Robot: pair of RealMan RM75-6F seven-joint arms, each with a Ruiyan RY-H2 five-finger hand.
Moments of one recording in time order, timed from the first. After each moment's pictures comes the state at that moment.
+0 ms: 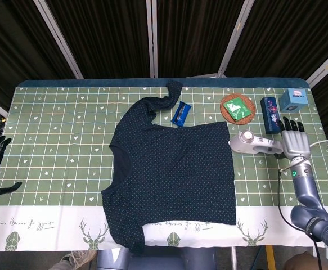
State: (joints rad) left arm -0.18 -0.94 -0.11 -1.89 1.30 1.38 0.17; right arm 0.58 -1.42 0.26 -1.01 -0.96 0.80 -0.27
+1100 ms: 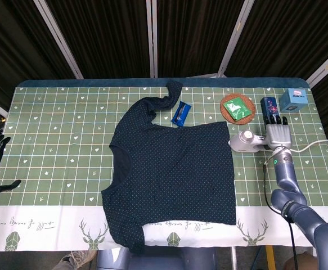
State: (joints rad) left arm -0.20 -0.97 -0.12 -1.85 1.24 1.35 0.20; right arm 0.73 -1.65 0.26 -0.62 -0.94 0.63 -0.29
